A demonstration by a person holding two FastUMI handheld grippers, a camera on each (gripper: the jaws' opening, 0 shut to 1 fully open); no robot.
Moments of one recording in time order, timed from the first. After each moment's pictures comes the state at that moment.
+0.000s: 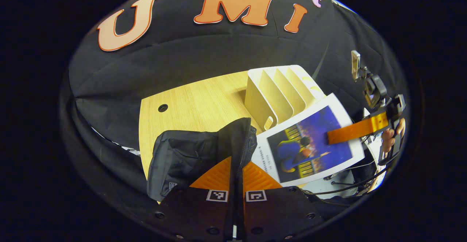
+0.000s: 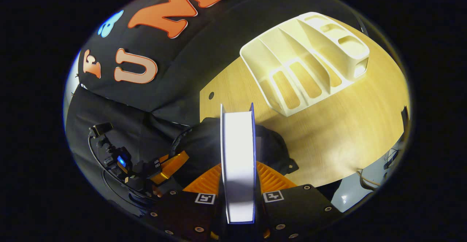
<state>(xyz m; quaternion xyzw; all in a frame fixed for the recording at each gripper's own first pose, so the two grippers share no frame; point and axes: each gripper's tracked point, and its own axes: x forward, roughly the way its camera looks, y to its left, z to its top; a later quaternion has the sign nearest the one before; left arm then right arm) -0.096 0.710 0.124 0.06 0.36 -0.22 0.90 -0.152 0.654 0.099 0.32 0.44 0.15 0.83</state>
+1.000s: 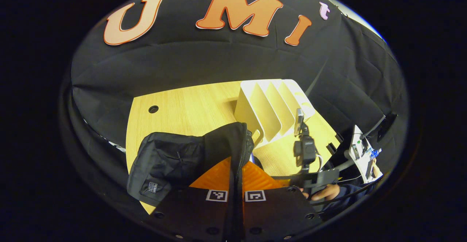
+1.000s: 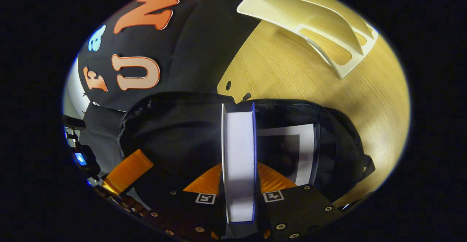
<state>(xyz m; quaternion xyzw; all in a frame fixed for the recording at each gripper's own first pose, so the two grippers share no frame) -0.093 0.671 0.138 0.00 0.34 -0.23 0.91 -0.097 0.786 0.001 0.45 0.40 0.22 0.77</state>
